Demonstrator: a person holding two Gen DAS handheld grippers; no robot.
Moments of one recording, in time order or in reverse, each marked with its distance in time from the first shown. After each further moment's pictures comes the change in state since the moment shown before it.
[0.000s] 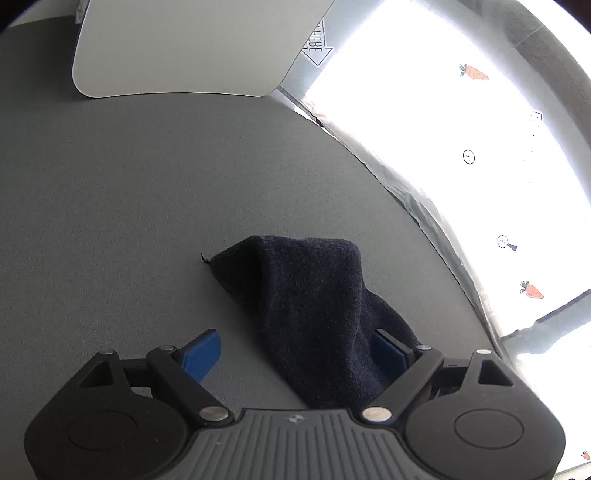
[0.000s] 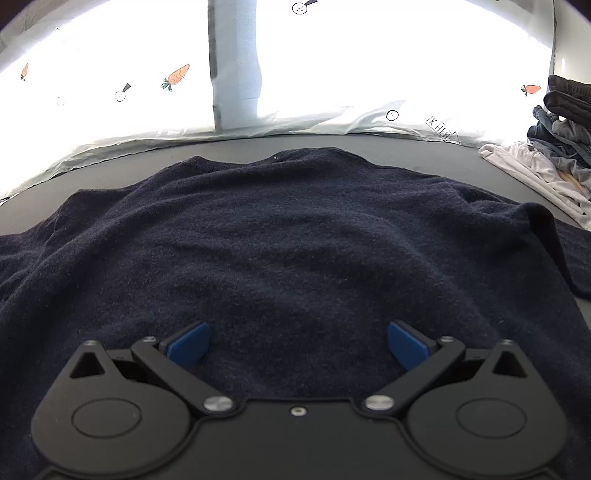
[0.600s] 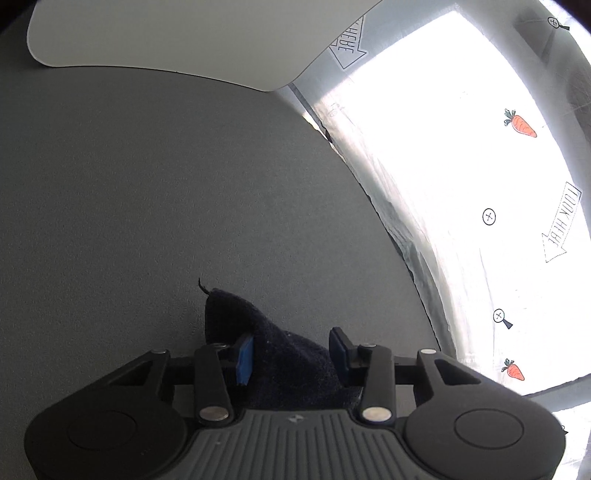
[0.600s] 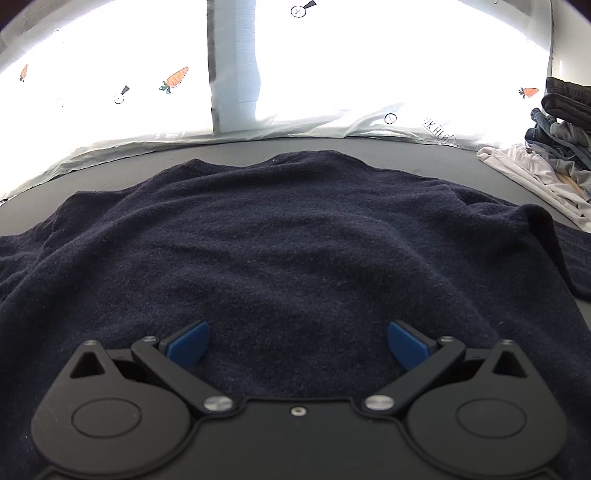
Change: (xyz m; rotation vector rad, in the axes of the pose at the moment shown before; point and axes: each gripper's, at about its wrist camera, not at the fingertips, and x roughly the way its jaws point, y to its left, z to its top) left arm 0.065 -0.021 0.060 -0.155 -0.002 -0.108; right arm 0.002 0.002 0.001 0.003 -0.006 -0.013
